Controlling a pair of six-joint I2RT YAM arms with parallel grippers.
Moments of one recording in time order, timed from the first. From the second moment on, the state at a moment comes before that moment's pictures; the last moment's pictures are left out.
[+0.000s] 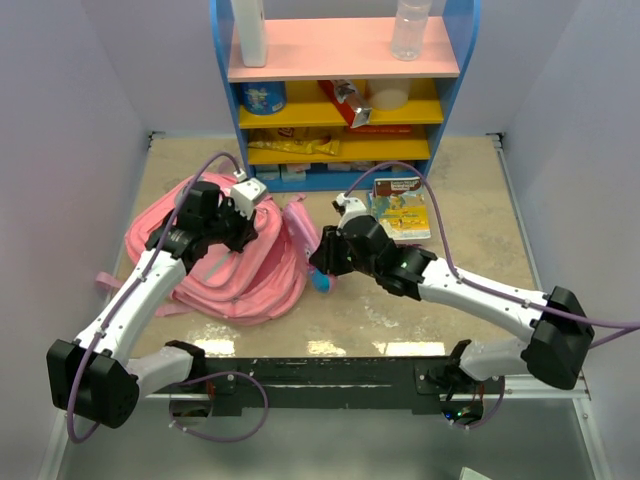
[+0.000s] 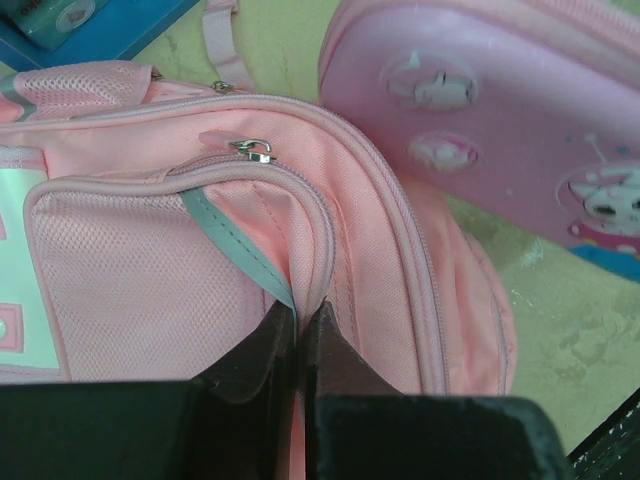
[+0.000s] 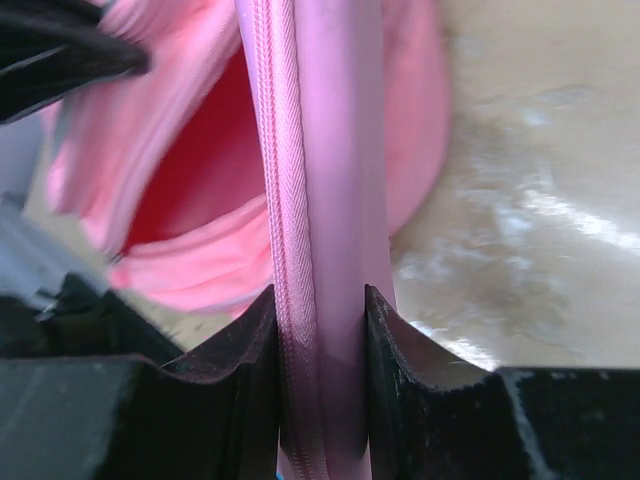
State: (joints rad) left arm -0.30 1.13 0.95 -0.52 0.31 0.23; right arm 0.94 1.32 0.96 -0.23 0.18 0.64
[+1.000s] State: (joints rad) left arm -0.28 1.12 1.08 -0.79 0.60 0.45; right arm 0.84 1.78 1.08 0.22 -0.51 0.83
